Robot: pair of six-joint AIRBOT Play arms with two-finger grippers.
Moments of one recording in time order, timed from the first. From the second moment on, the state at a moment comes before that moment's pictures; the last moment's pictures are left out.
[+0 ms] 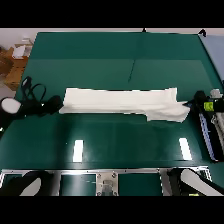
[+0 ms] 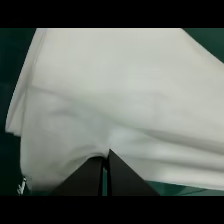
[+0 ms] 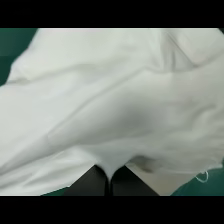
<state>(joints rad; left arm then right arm) 0.02 -1.01 0.71 0.98 -0.76 -1.62 -0.57 -1.12 0.91 -0.92 1.22 1.52</state>
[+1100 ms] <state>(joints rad) 0.07 -1.62 1.47 0.93 -0.96 -1.56 -0.61 -1.77 1.42 -0.86 1.26 1.14</state>
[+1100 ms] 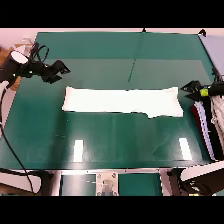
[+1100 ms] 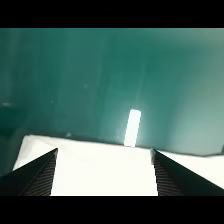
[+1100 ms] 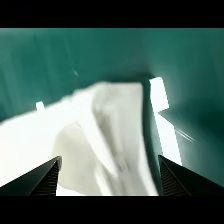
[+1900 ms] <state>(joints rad) 0.08 -1.62 1.49 0.83 -1.11 -1.52 -0.64 -1.93 1.51 -0.81 1.47 0.91</state>
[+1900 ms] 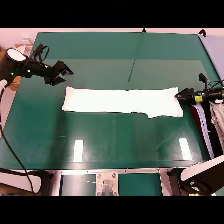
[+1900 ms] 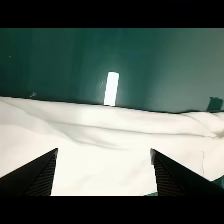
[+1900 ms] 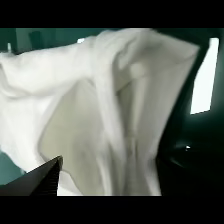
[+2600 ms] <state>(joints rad) 0.08 -1.62 1.49 0.83 -1.11 -1.51 -0.64 -1.95 1.61 -0.89 1.61 0.86</state>
